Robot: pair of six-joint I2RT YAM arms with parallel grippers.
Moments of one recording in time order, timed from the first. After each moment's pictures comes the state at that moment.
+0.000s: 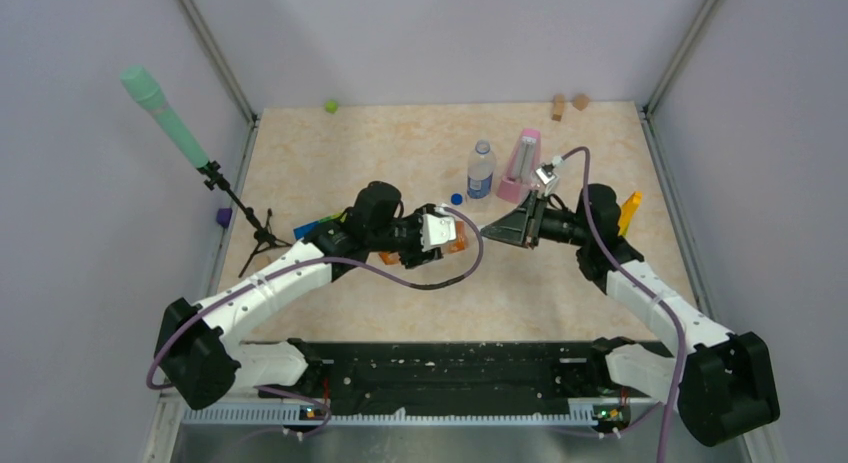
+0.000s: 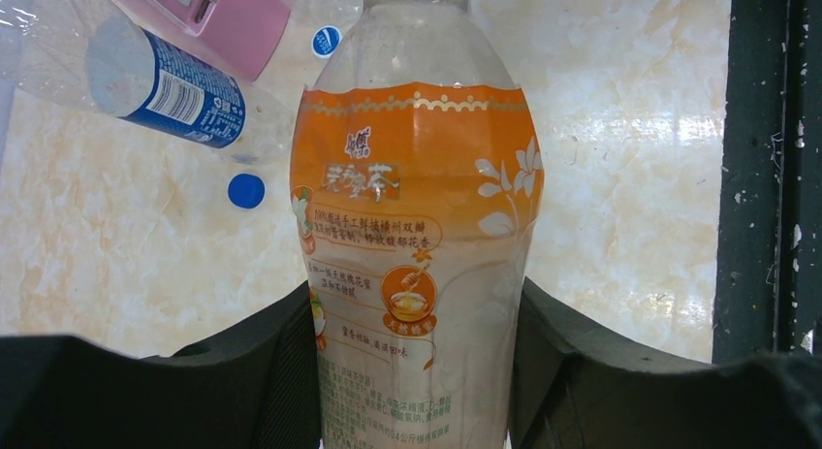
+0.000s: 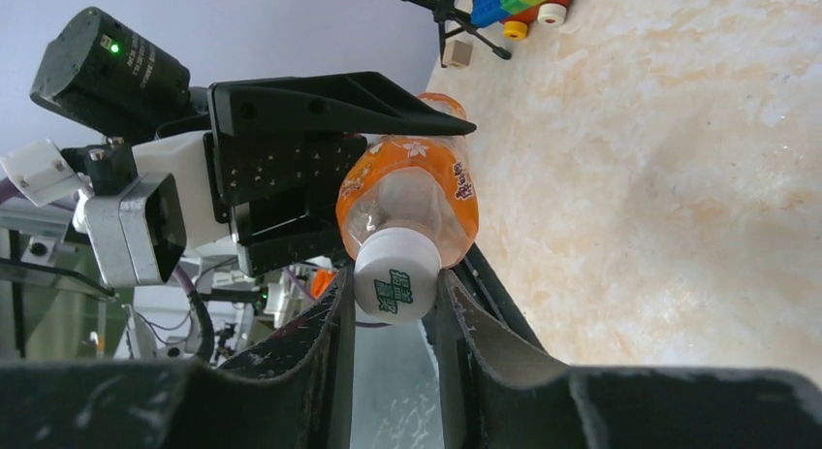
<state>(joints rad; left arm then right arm) -0.74 1.23 0.95 -0.32 0.45 0.63 0.33 1.06 0.59 0.28 -0.89 0.98</state>
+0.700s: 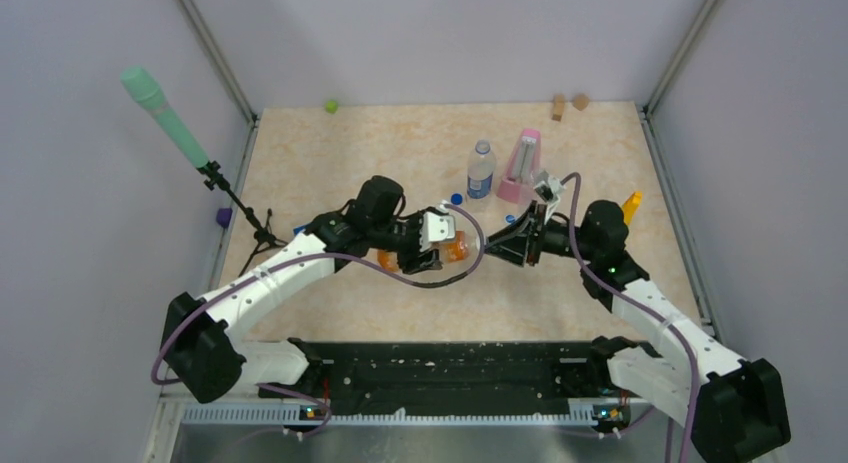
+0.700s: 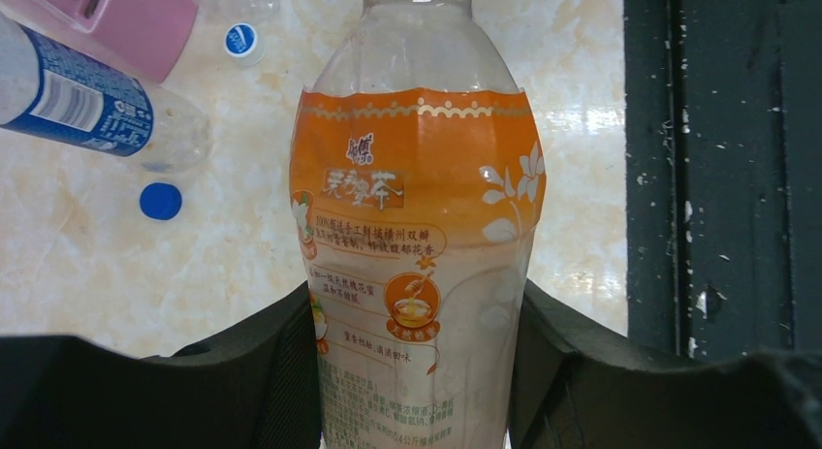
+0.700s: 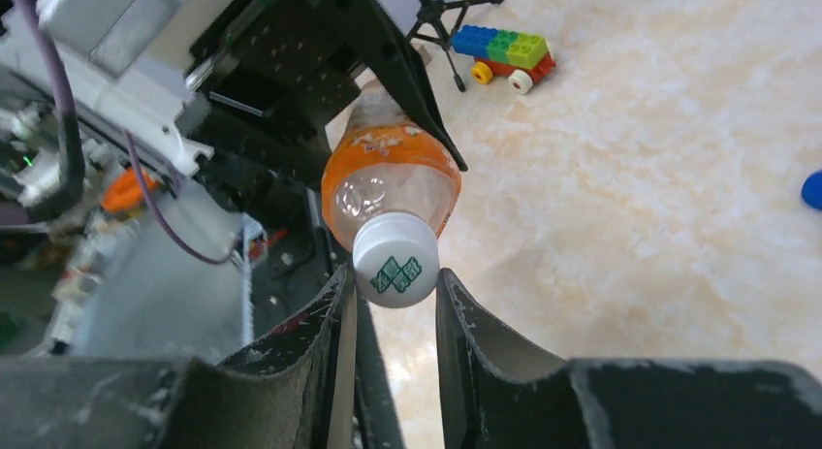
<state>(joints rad) -0.72 1.27 1.02 -0.45 0.57 0.62 0.37 0.94 0.54 0.30 -0.90 0.46</state>
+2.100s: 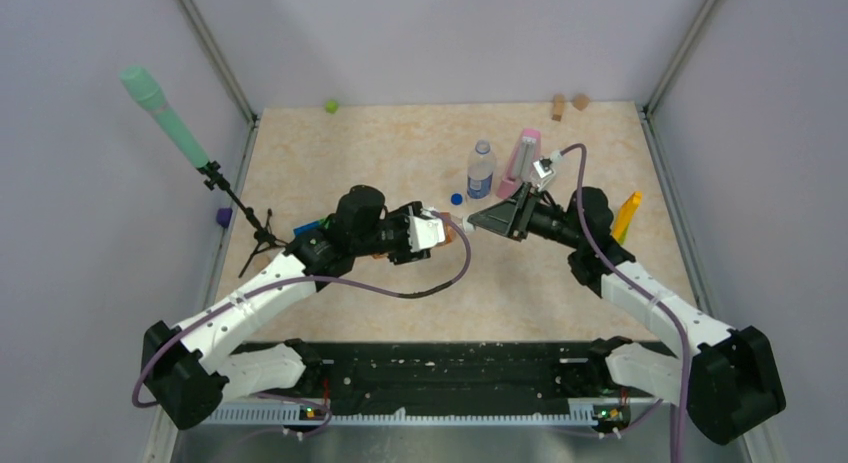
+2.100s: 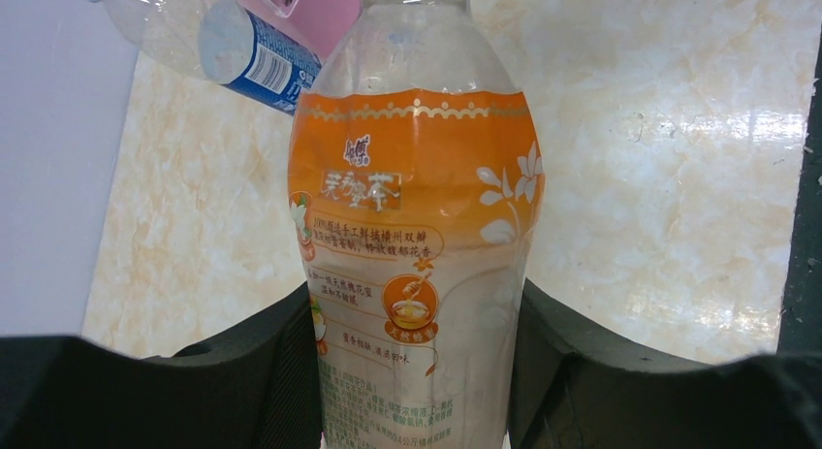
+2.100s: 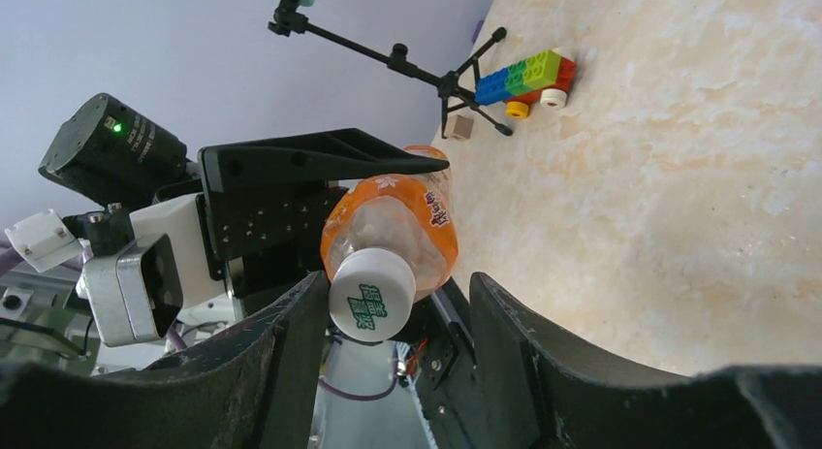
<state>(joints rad) -0.72 1.11 0.92 -0.34 0.35 0.69 0.44 1.06 0.60 0.40 -0.66 1.01</state>
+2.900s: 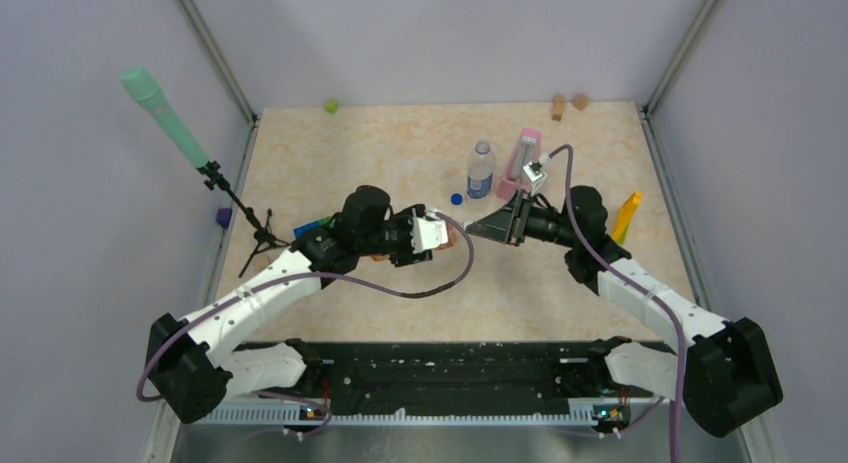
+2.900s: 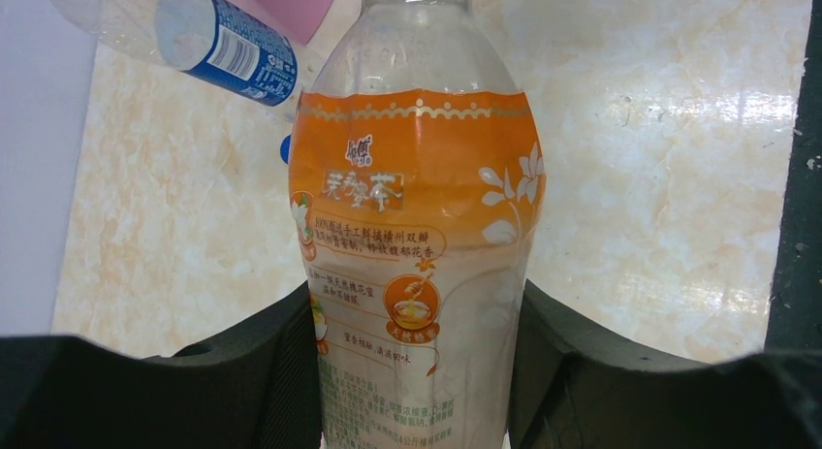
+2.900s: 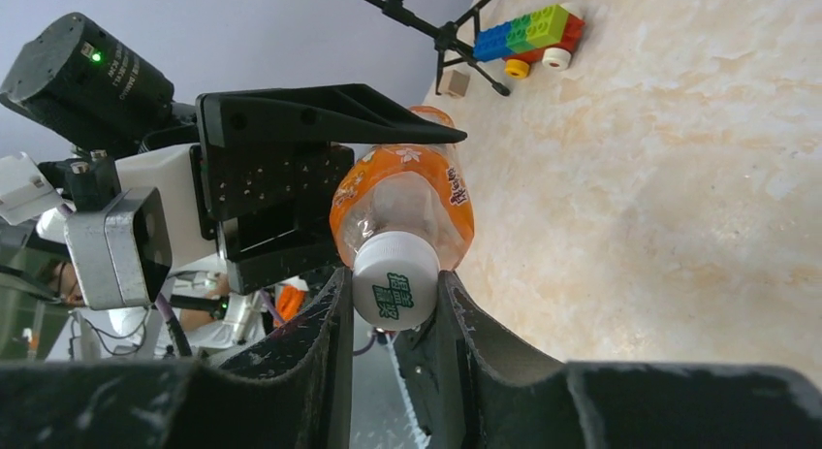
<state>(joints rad) -0.72 1.14 0.92 -0.35 0.36 0.69 0.44 1.10 0.60 0.40 -0.75 0.94</state>
